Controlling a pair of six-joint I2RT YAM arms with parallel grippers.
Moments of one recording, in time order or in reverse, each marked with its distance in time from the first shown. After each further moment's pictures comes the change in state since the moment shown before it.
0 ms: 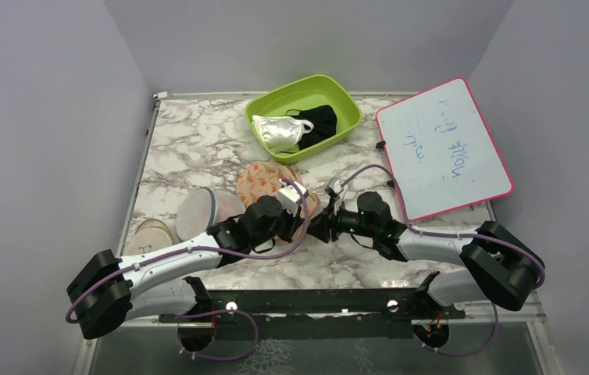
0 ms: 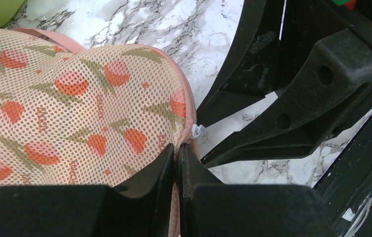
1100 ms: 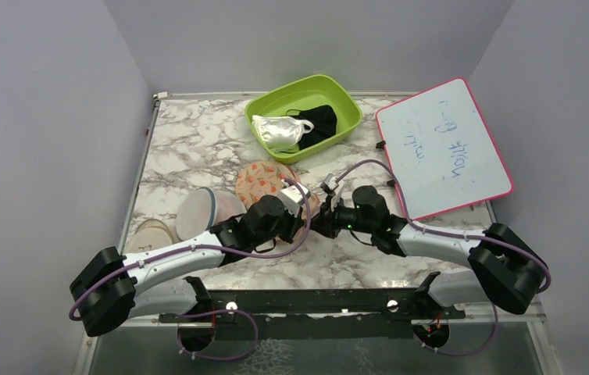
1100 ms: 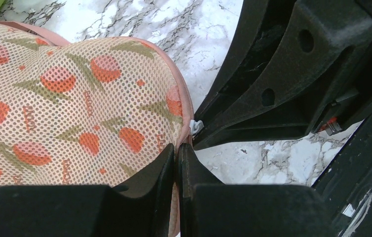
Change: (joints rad) left arm 0.003 0.029 0.003 0.000 0.032 -0.003; right arm 0.000 -0.029 0.087 -0.193 0.021 -0.038
